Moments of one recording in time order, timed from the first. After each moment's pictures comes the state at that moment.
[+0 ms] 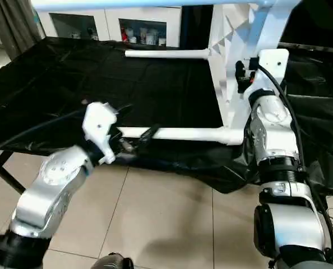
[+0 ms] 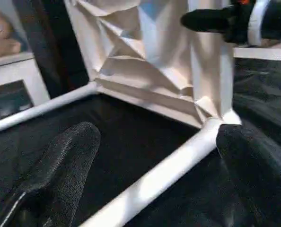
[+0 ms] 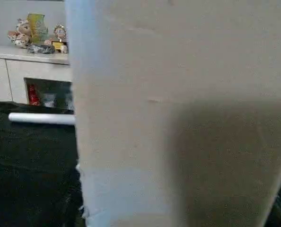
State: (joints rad) left arm -0.33 0.20 -0.20 -0.20 -0.14 0.33 -0.45; right arm -0.81 -0.38 -0.17 0.67 0.14 0.04 0.11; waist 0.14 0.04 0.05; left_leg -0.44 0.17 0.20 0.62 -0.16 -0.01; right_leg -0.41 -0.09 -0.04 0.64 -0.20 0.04
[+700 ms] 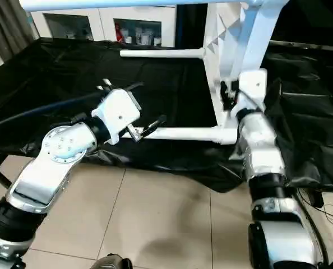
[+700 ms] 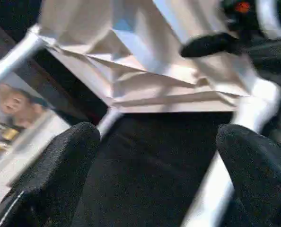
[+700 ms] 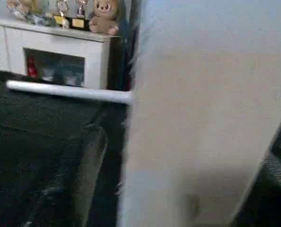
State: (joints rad) left arm -0.57 0.35 -0.33 -0.14 0.17 0.24 -0.45; right arm -0.67 -0.29 -0.12 0.63 0.07 -0.05 0.07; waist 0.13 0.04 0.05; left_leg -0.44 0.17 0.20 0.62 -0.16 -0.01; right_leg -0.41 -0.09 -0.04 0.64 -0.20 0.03
